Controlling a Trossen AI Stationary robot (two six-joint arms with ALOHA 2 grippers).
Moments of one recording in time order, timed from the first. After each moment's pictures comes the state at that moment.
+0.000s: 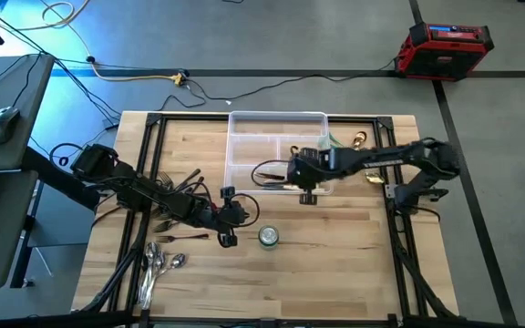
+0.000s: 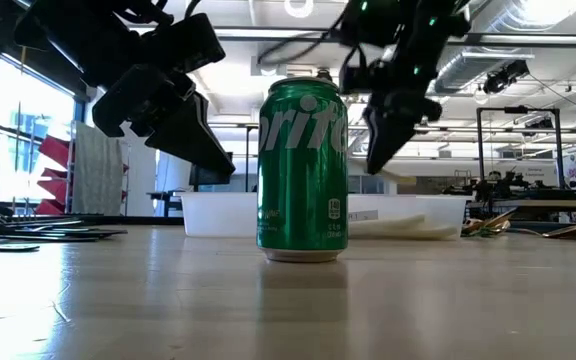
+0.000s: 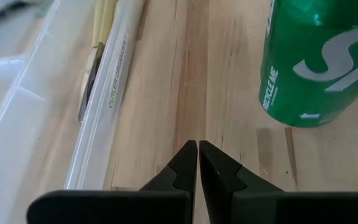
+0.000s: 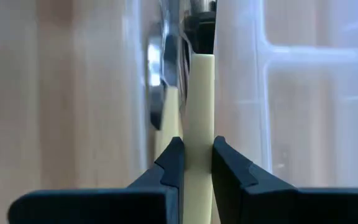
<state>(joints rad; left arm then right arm) -0.33 1.57 0.75 0.02 -0.48 -0.10 -0.12 1.65 1.12 -0.68 0.16 -0.17</state>
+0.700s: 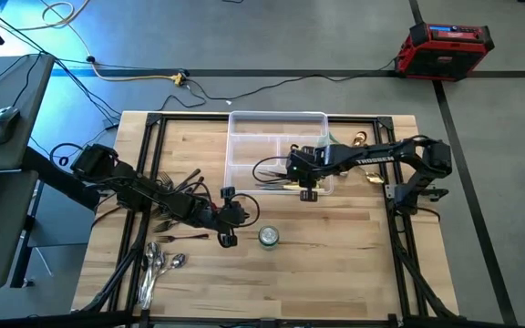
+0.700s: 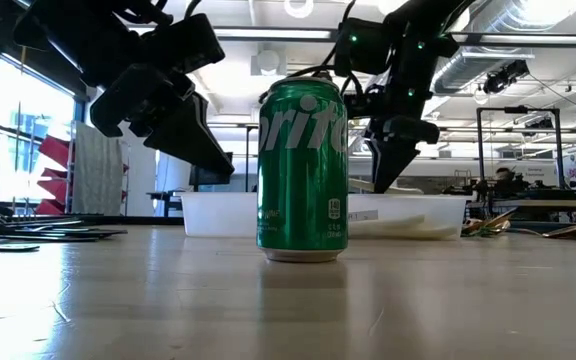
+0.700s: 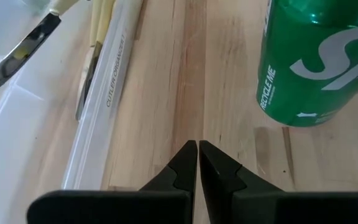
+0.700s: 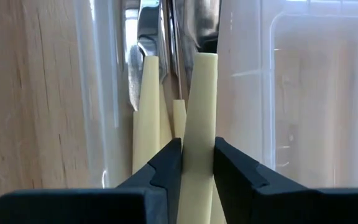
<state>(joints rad) -0.33 1.57 0.75 0.02 -0.47 -0.11 -0.16 1.69 1.12 -0.70 0.15 -0.18</state>
